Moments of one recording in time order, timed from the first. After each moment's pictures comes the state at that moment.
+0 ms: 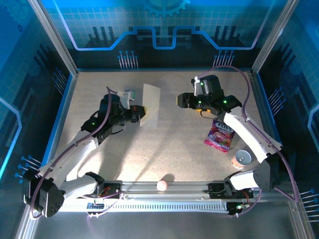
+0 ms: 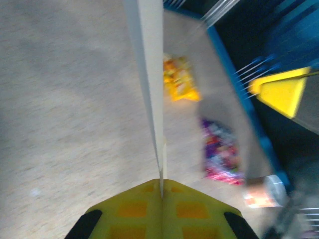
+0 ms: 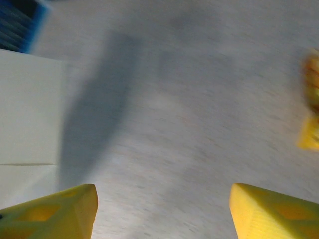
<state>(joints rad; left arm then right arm) -0.45 1.14 0.92 -0.34 0.25 -0.53 0.43 1.38 1.27 -0.67 -0.12 0.38</state>
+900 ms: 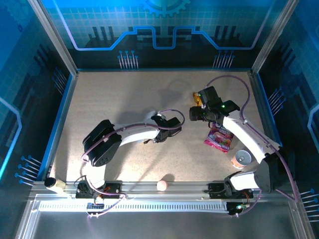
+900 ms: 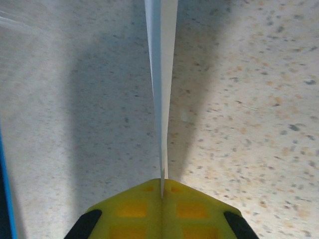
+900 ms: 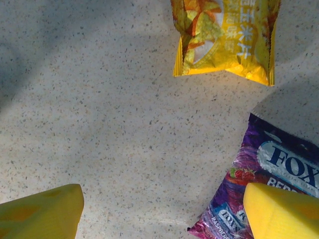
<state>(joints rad) -0.90 1.91 1.32 -0.97 -0.70 -0.54 0.42 1.37 1.16 -0.83 0.16 0.36</state>
